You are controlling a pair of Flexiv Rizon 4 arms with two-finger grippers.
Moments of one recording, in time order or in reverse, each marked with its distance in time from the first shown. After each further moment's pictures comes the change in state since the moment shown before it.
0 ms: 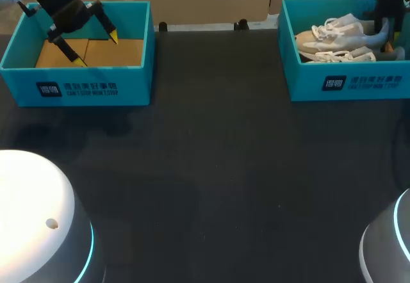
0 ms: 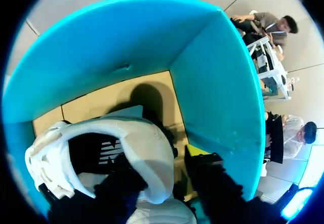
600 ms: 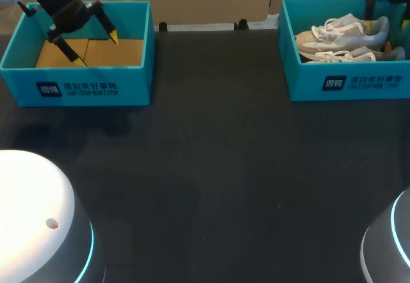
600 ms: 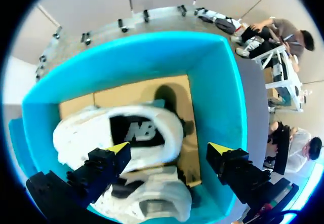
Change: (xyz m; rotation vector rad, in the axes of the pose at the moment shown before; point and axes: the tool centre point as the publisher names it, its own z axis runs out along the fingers) left arm 0.000 0.000 0.000 0.000 0.000 0.000; right arm 0.009 -0.010 -0.056 0.019 0.156 -0.128
